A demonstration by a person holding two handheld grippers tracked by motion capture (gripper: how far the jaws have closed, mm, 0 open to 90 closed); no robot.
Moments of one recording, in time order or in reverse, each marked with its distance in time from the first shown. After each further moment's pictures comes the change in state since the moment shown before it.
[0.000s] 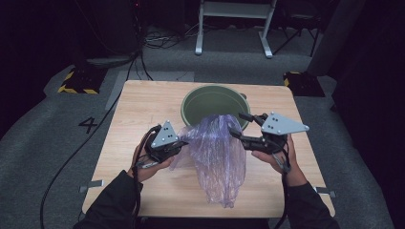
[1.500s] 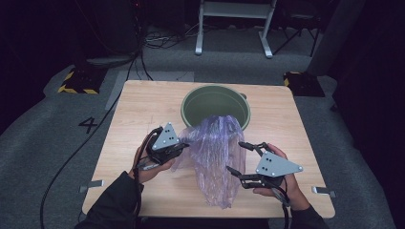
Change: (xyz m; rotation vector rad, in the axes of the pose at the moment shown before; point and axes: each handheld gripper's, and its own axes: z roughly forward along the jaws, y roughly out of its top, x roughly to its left) left arm -0.004 -0.002 0.004 -0.004 -0.024 0.010; right arm 0.055 -0.047 -0.019 0.073 0.037 -0.149
